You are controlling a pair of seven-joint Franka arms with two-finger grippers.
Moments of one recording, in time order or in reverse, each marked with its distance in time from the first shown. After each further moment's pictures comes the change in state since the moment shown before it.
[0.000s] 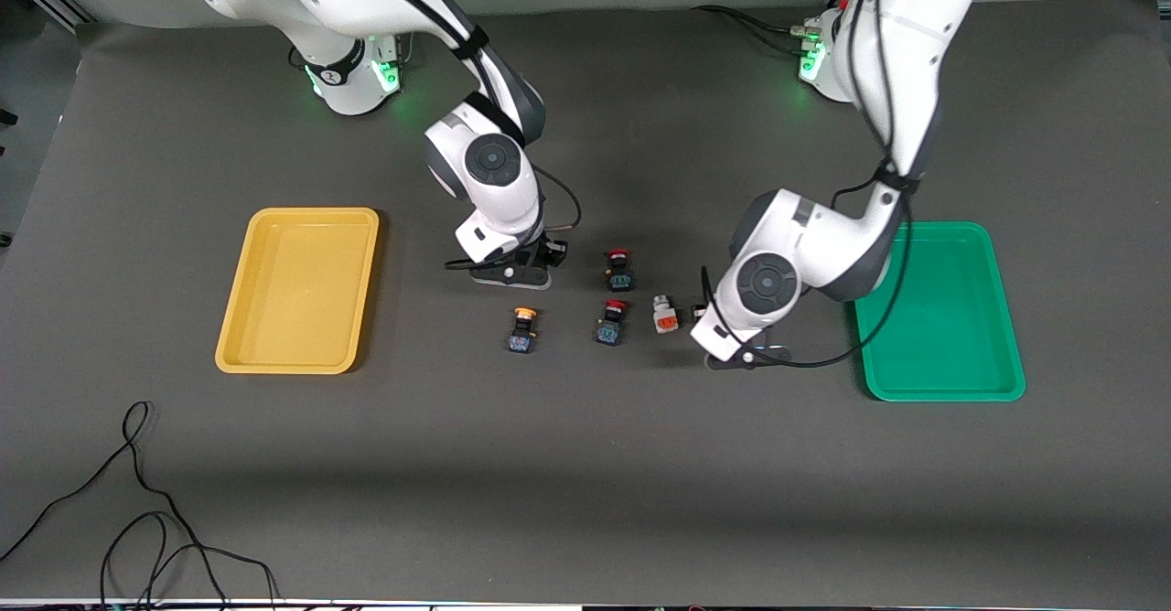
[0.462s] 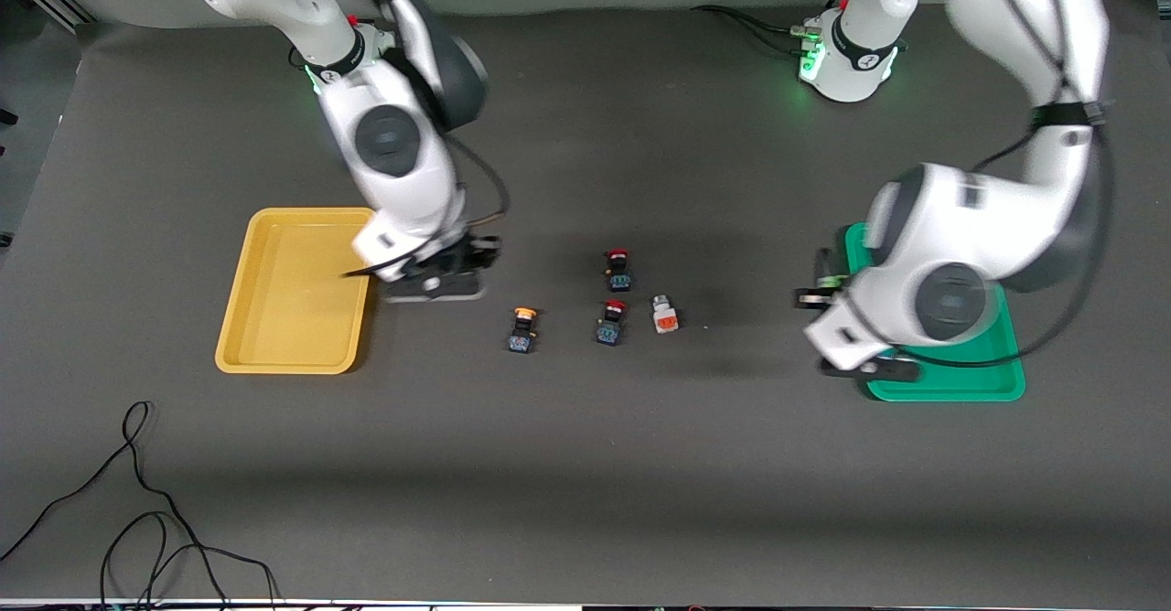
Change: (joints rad) left arm 0.219 -0.125 0.012 0.141 0.006 -0.366 0.408; right arm -0.011 -0.144 -0.209 0.152 0.001 -0.323 -0.420
